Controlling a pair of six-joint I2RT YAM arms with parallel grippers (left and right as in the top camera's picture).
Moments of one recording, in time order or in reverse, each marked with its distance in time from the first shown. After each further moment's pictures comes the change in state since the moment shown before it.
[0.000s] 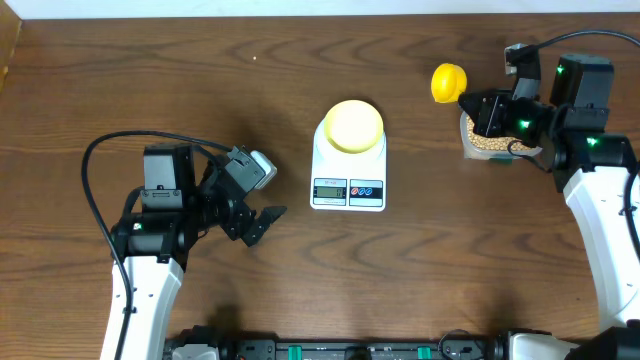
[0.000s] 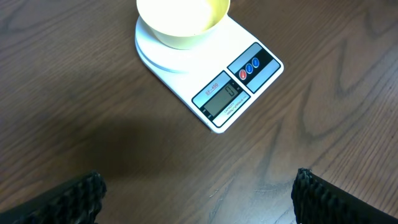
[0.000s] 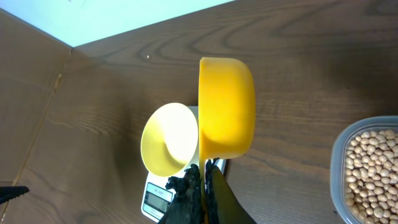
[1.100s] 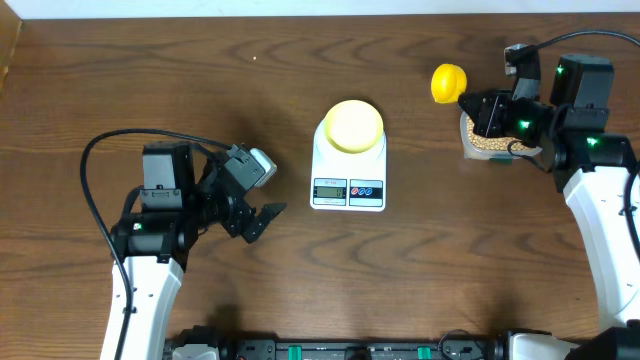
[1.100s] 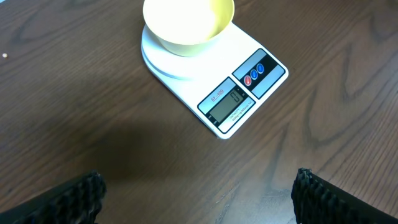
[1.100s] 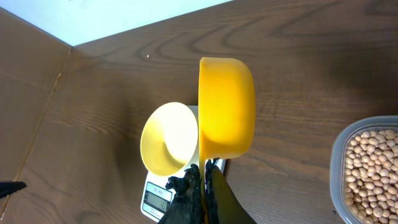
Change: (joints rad) left arm 0.000 0.000 0.000 0.030 0.000 0.000; right arm 0.000 0.000 0.000 -0.002 0.000 -0.004
